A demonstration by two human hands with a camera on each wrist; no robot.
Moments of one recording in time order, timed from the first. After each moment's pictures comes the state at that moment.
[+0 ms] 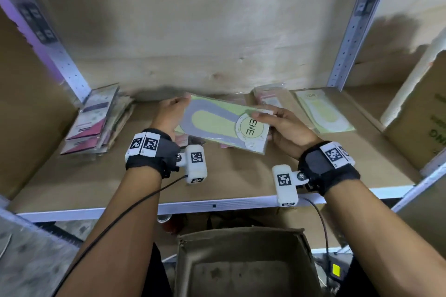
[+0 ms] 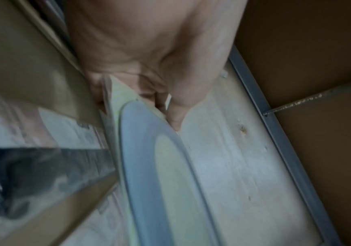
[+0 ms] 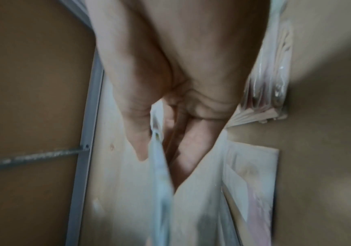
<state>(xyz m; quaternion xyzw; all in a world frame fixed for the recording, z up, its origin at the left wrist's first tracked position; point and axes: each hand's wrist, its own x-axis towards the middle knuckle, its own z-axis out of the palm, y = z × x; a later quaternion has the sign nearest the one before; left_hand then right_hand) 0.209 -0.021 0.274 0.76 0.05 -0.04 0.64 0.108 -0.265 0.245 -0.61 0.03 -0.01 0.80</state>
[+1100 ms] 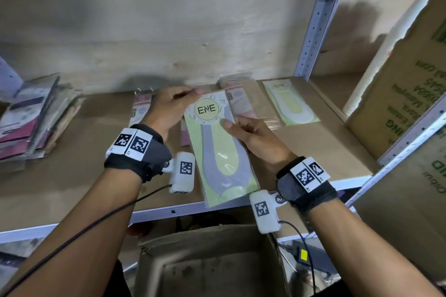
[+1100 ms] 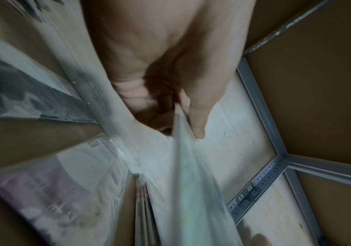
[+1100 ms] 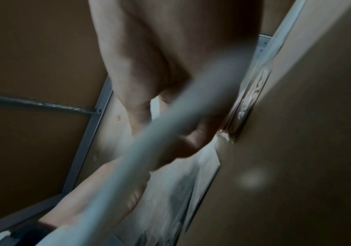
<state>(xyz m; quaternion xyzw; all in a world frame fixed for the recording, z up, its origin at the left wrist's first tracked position) 0.203 -0.101 0.256 0.75 -0.15 -0.07 0.64 0.073 -0.277 0.225 -0.73 -0.01 -0.05 0.68</state>
